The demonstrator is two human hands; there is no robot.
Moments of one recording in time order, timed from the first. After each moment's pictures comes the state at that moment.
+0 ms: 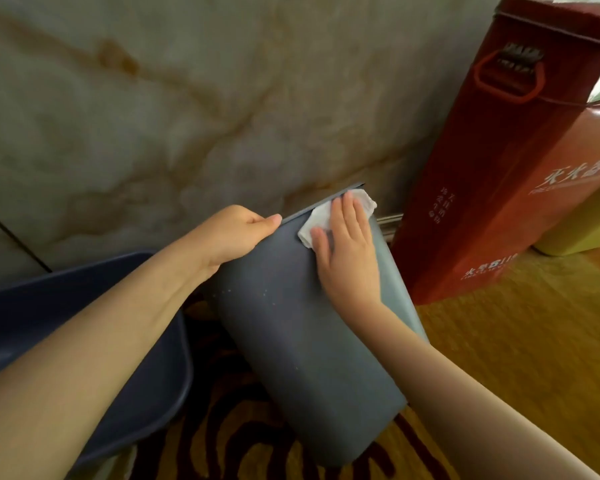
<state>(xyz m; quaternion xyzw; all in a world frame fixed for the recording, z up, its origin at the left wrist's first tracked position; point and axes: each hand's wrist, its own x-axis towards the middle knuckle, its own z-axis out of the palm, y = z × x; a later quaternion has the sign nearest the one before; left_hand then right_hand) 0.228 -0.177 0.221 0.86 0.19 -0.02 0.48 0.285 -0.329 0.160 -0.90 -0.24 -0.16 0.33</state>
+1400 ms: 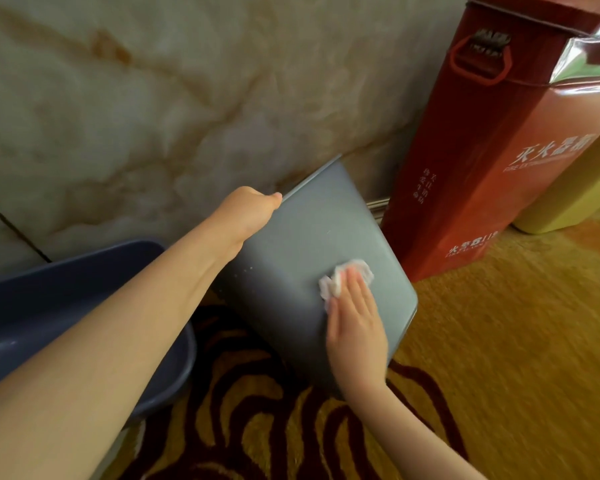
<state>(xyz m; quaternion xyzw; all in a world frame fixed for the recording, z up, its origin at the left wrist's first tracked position) 0.232 -0.202 0.226 0.83 0.24 0.01 0.50 0.191 -0.382 0.096 -0.92 -0.18 -0.16 0.30</state>
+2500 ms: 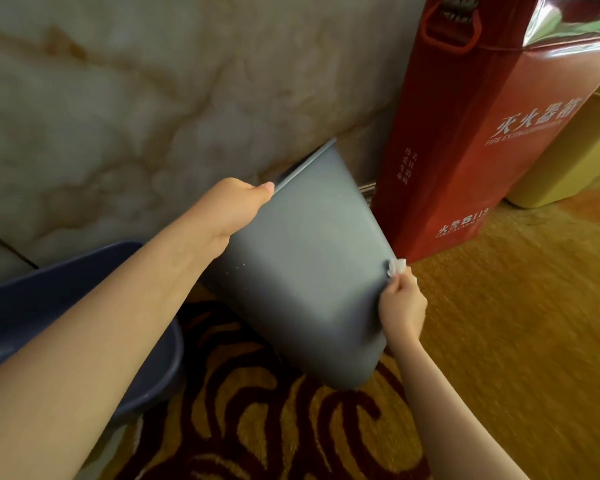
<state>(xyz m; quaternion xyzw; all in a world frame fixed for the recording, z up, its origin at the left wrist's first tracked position) 0.228 -0.226 0.234 0.84 0.24 0.00 0.49 0.261 -0.444 0.072 -0.88 0.14 -0.06 0.46</state>
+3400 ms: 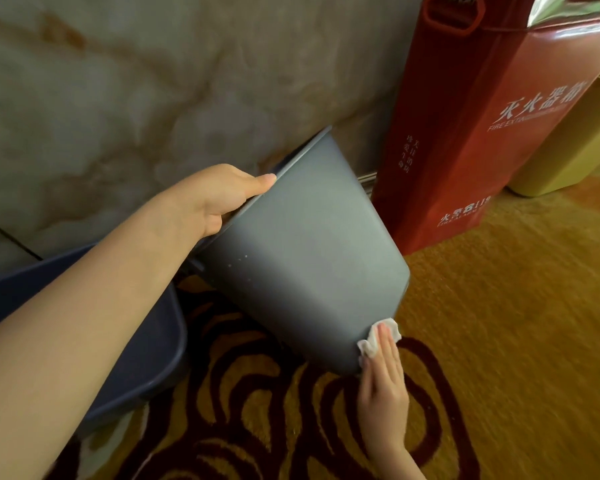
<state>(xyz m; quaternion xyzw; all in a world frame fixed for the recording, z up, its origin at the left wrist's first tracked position) 0.222 -0.224 0.249 0.79 0.24 -0.06 0.56 0.130 -0.452 0.005 -0.89 -0.09 -0.18 0.41</state>
